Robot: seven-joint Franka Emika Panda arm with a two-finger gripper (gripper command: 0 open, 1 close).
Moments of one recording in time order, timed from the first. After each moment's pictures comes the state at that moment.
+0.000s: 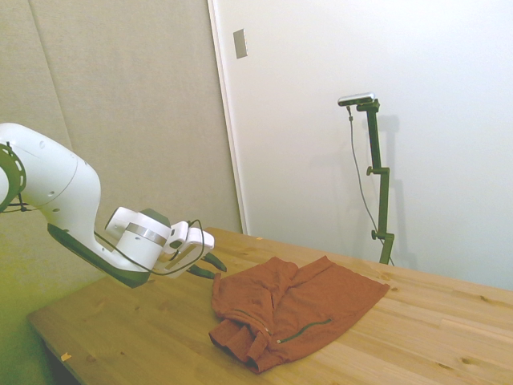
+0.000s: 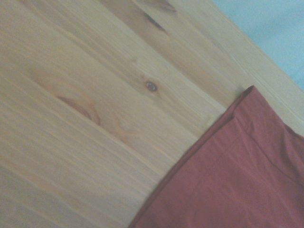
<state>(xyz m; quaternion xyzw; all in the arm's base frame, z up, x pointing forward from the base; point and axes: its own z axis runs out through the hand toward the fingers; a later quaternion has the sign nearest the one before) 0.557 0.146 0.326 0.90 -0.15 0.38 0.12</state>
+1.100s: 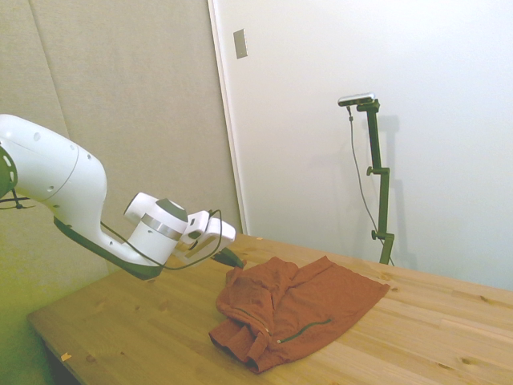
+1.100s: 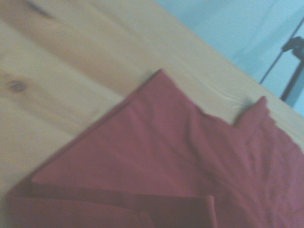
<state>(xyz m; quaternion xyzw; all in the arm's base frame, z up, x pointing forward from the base) 0.584 0.070 0.379 0.89 -0.23 0.38 0.12</state>
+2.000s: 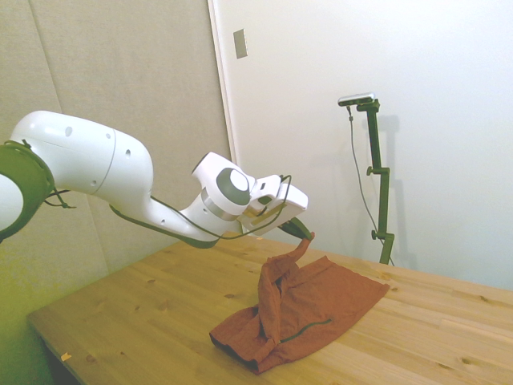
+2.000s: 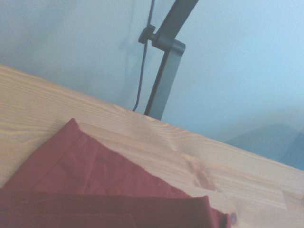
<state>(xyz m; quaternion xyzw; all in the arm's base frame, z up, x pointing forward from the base) 0.677 -0.100 0.456 0.86 -0.31 0.38 0.14</state>
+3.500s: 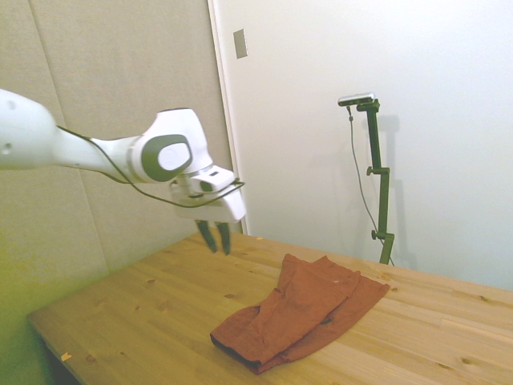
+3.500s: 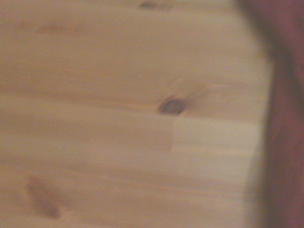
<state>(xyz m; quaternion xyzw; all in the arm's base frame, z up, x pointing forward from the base) 0.491 0.017 0.514 0.94 -0.34 0.04 -0.04</state>
